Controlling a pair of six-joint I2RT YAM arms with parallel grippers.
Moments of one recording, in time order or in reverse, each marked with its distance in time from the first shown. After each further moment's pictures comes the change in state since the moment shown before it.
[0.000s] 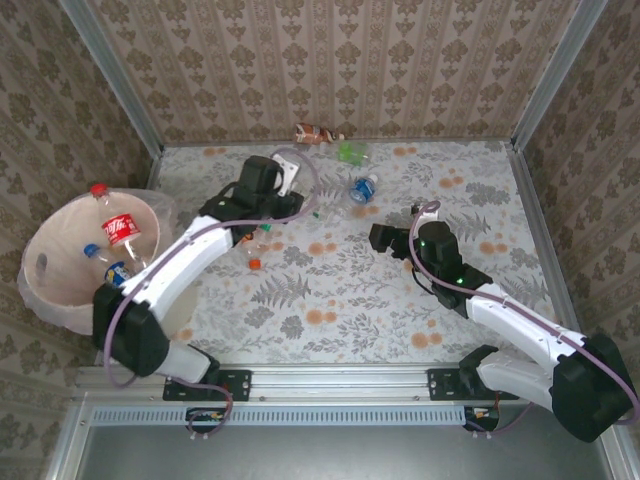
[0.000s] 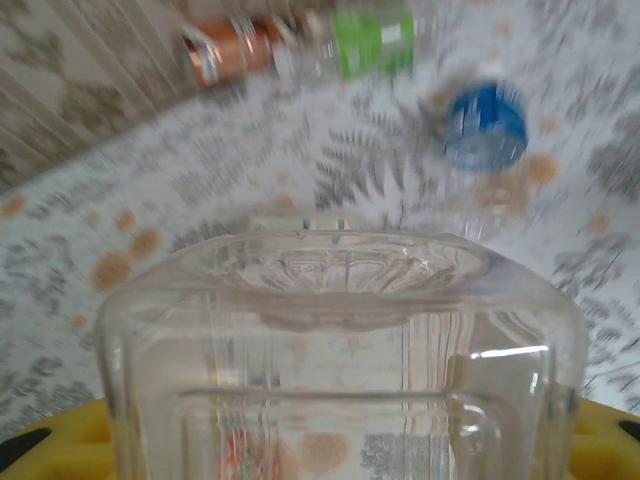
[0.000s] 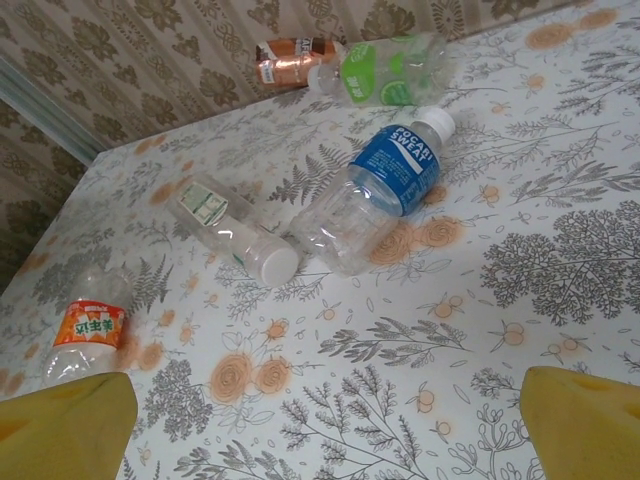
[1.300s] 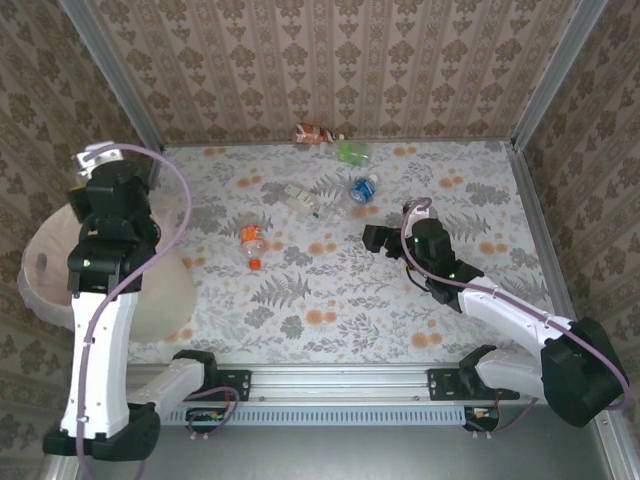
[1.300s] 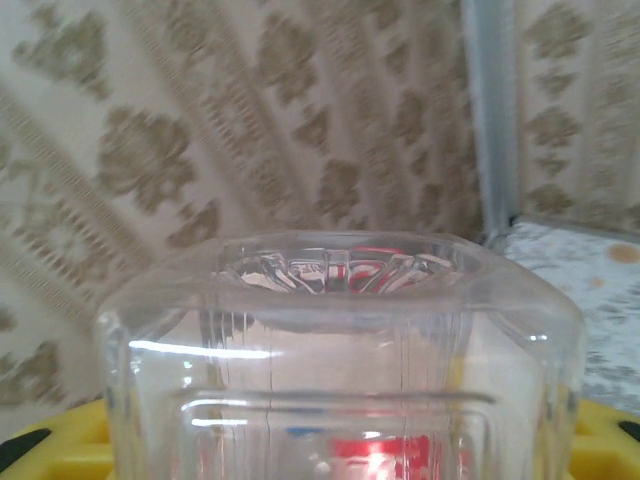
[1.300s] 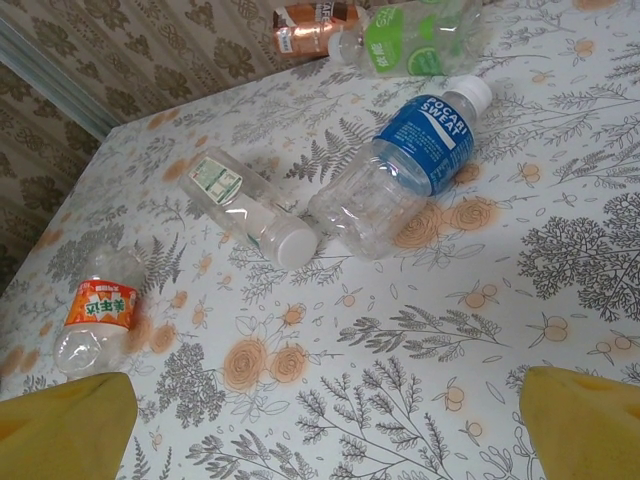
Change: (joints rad) left arm 0.454 -0.426 0.227 -0.386 -0.695 -0.045; right arm 0.000 0.090 0.014 0.052 -0.061 0.005
